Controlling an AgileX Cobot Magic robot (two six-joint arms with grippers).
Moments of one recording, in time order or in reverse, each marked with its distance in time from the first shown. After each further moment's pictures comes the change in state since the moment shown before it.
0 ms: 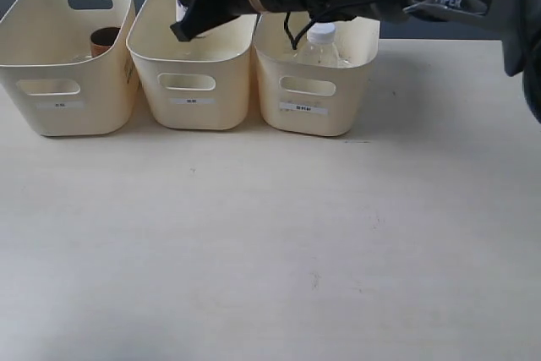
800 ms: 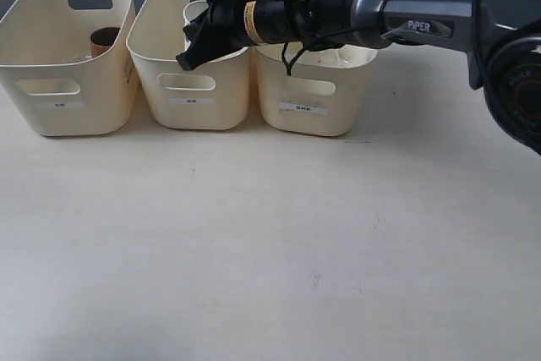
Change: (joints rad) left arm 0.000 0.000 0.000 0.000 0.000 0.000; right arm 0.000 0.074 0.000 0.002 0.000 0.044
